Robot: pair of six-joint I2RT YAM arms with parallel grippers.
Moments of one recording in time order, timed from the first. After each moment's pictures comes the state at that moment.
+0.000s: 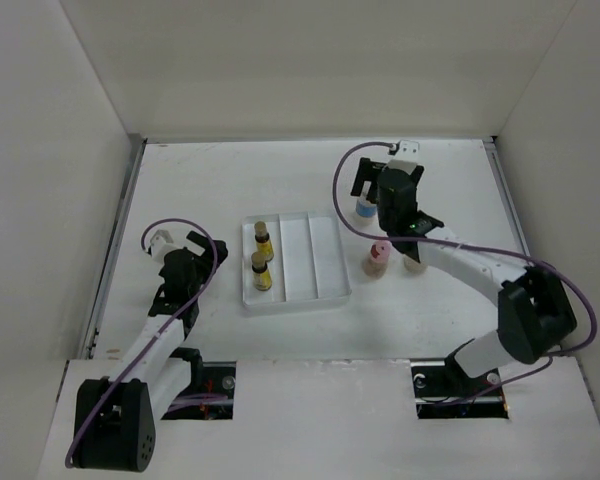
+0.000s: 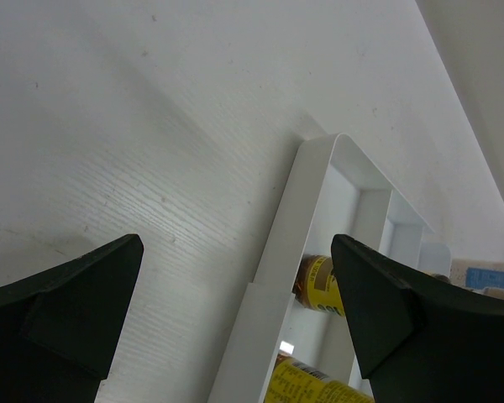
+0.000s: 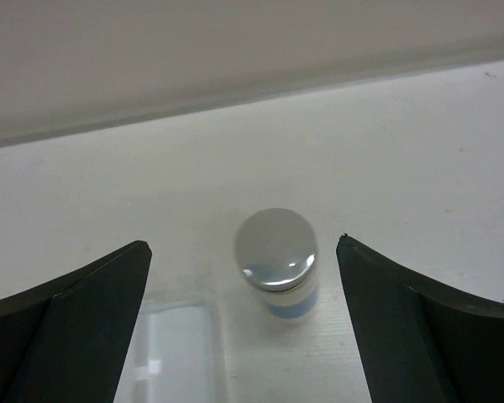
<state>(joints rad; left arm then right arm) -0.07 0.89 0.23 0.21 -0.15 -0.90 0.60 1.43 0.99 0.27 0.60 0.28</state>
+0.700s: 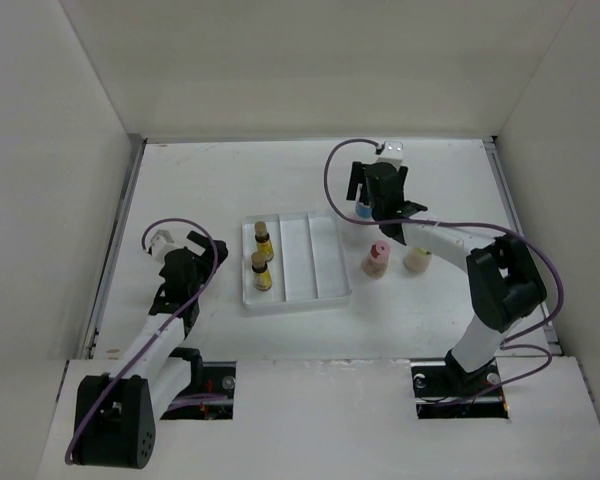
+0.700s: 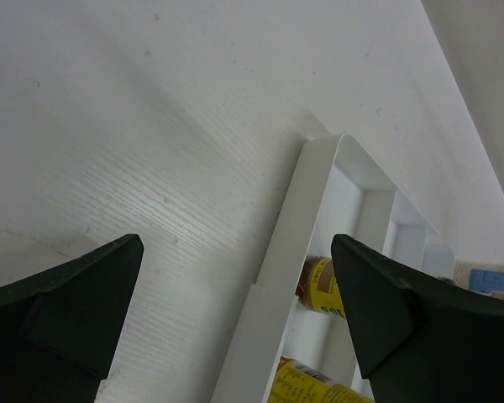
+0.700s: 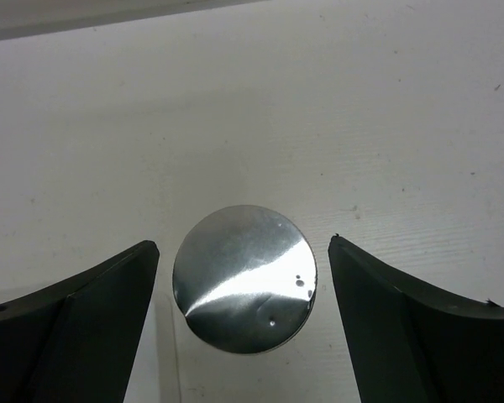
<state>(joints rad) -0.07 0.91 0.23 0.23 -0.15 -0.90 0.49 1.71 1.13 0.17 0.49 0.31</state>
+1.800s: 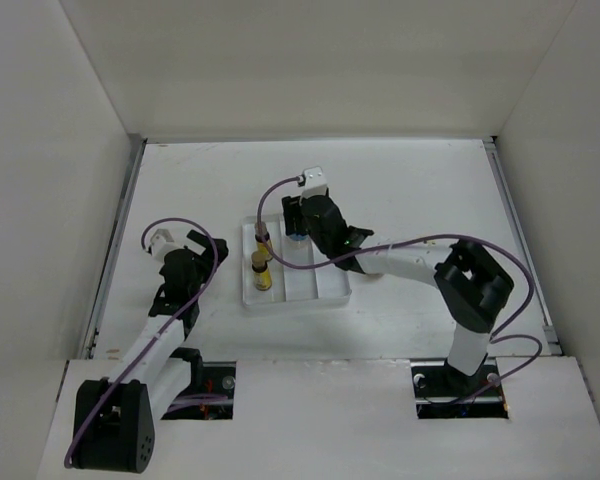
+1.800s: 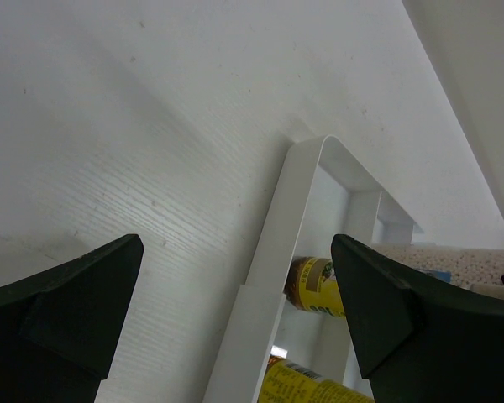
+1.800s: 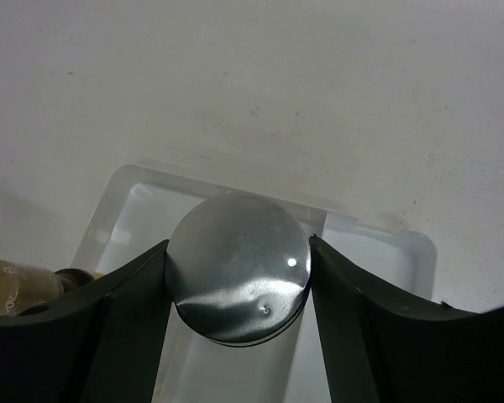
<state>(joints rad) -0.08 0.88 0.23 0.23 -0.15 -0.90 0.88 1.80 1.19 0.27 0.44 0.25</state>
